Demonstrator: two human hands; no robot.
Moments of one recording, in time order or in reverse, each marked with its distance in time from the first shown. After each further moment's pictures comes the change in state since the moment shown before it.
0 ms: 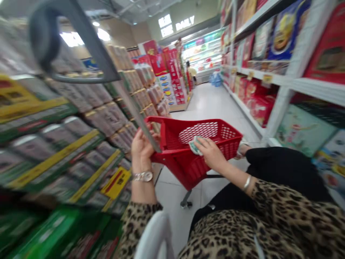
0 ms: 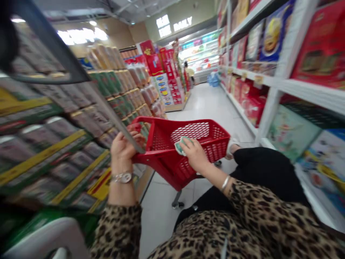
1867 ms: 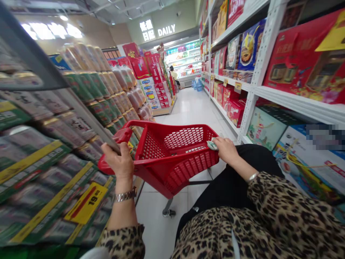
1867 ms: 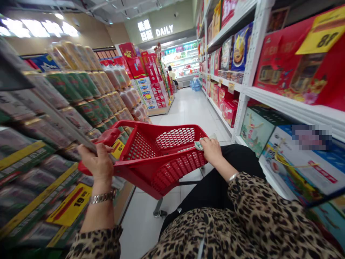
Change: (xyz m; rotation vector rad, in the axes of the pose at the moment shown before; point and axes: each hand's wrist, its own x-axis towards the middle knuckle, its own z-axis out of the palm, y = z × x) left_hand -0.002 -0.002 -0.048 0.961 0.389 1.016; right_hand -0.045 0.090 -0.063 -0.410 -0.278 0.434
